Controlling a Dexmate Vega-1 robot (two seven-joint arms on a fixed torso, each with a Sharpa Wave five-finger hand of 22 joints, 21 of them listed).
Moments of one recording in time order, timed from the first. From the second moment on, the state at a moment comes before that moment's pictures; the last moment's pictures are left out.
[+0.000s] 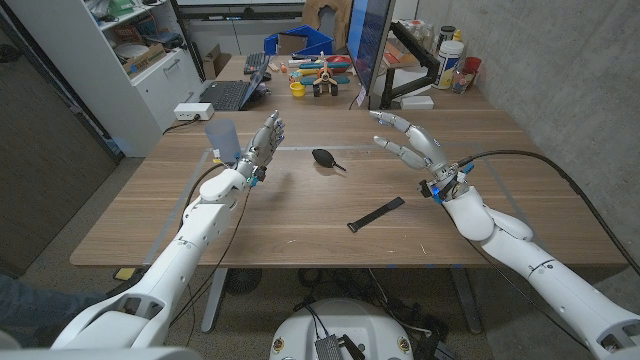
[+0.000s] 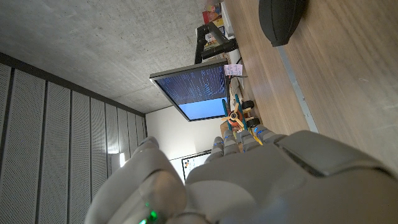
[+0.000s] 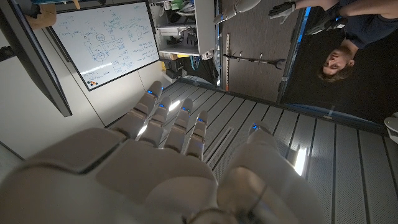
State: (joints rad) left arm 0.82 0.35 0.19 -1.33 -0.46 -0.09 -0.22; left_hand 0.29 0.03 0.13 0.09 0.35 -0.10 0.03 0.20 0.18 -0.07 -0.03 0.20 0.18 -0.15 0.00 0.18 0.18 -0.16 -0.03 0.21 0.18; right arm -0.96 -0.62 -0.34 -1.50 -0.50 0.78 -0.47; right_hand 0.24 -0.04 0.21 -0.09 0.33 0.32 -0.20 0.21 0.20 0.38 -0.13 0.26 0.19 0.30 -0.04 0.19 0.18 0.34 -0.04 0.37 0.17
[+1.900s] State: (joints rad) left arm 0.79 0.34 0.20 -1.30 -0.44 -0.10 -0.23; left_hand 0.30 0.04 0.12 0.09 0.35 -0.10 0.04 0.20 0.18 -0.07 -0.03 0.20 0.18 -0.15 0.00 0.18 0.18 -0.16 -0.03 0.21 0.18; right arm -0.94 -0.78 -0.49 -1.60 -0.71 0.54 -0.63; right_hand 0.24 -0.04 0.21 -0.10 0.36 0.32 -0.21 0.21 0.20 0.37 -0.13 0.25 0.19 0.29 -0.04 0.19 0.18 0.35 -0.04 0.32 0.17
